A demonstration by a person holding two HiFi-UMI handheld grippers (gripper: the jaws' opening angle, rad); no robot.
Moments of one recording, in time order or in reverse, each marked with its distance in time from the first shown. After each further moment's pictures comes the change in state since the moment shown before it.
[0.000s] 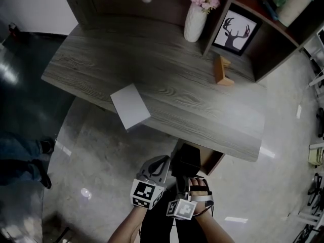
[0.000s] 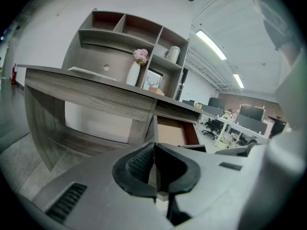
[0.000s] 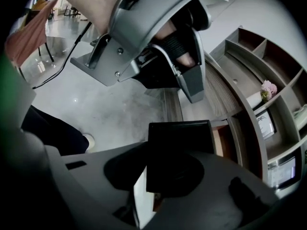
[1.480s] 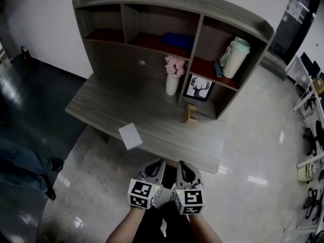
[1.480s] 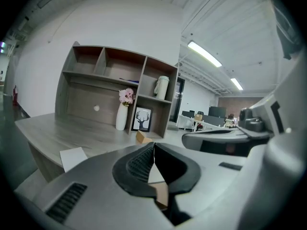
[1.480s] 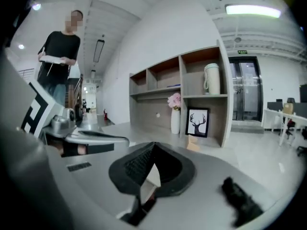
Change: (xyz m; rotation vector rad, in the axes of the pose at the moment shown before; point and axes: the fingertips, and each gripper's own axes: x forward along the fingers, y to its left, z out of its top) left arm -0.066 -0.088 0.218 0.074 -0.127 0.047; right arm -0.215 -0.253 0.046 0.994 -0.578 -0.221
